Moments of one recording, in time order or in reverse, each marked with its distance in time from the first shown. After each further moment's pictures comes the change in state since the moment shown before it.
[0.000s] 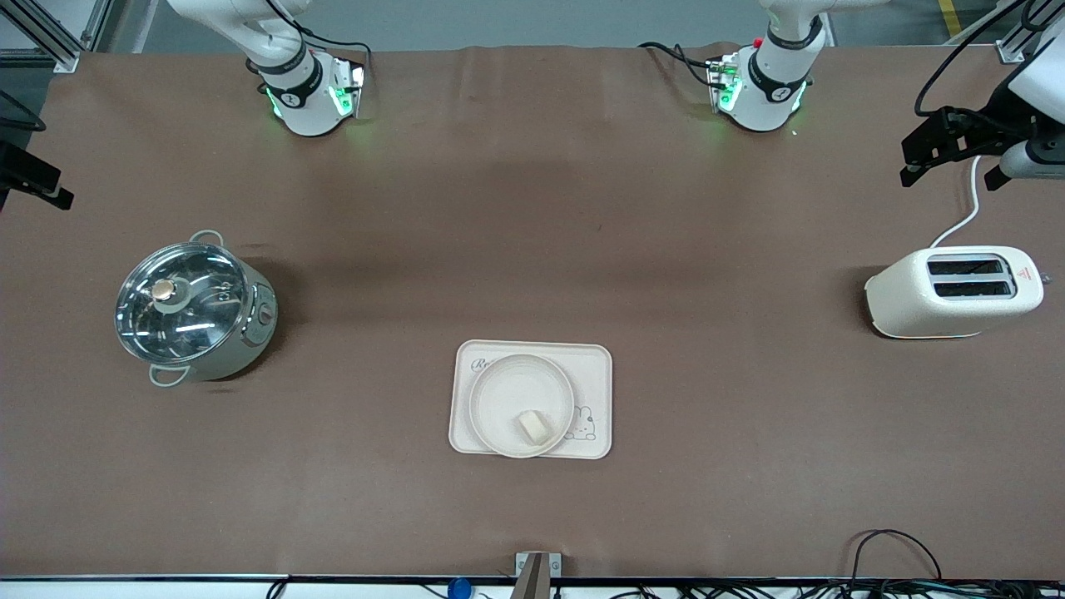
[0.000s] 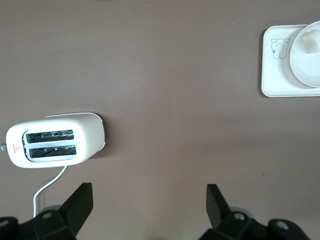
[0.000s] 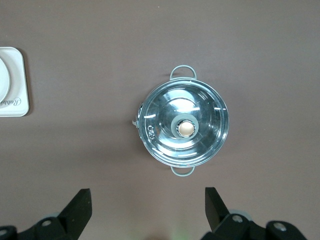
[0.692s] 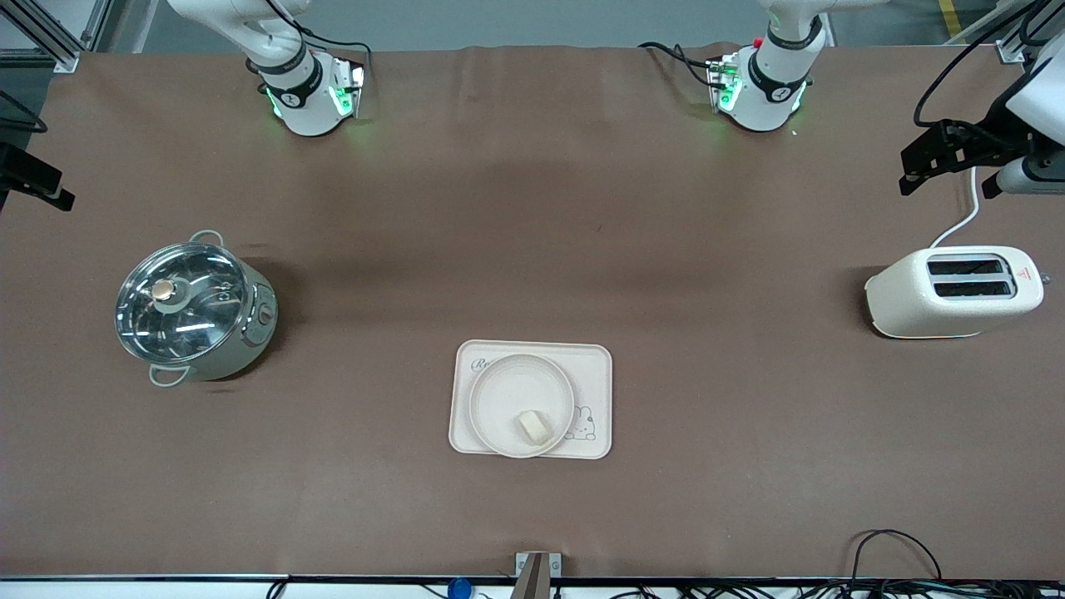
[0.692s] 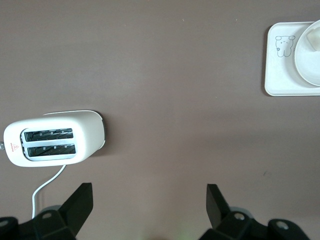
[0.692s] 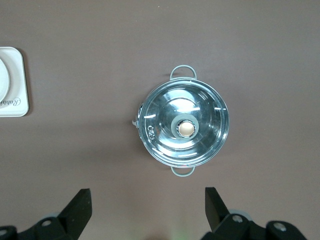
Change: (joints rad) left arm 0.004 0.017 0.004 0.000 0.000 0.000 0.000; right arm 0.000 0.000 0.000 -0.005 0.000 0.003 0.001
